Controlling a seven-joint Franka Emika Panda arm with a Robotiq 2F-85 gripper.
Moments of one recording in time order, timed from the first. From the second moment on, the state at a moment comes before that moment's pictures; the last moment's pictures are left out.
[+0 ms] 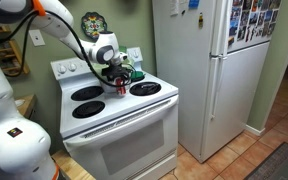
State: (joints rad) arm 0.14 -0.03 0.14 -2.28 0.20 2.55 -0.50
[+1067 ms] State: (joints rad) arm 0.22 -0.35 0.11 -2.17 0.22 2.48 -0.22
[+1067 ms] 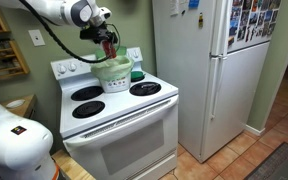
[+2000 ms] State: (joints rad) arm 0.34 -0.18 0.09 -2.13 0.66 2.68 -0.39
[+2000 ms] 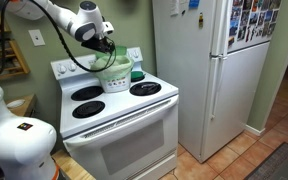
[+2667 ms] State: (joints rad) arm 0.16 -0.33 0.12 -2.19 0.21 2.40 0.11
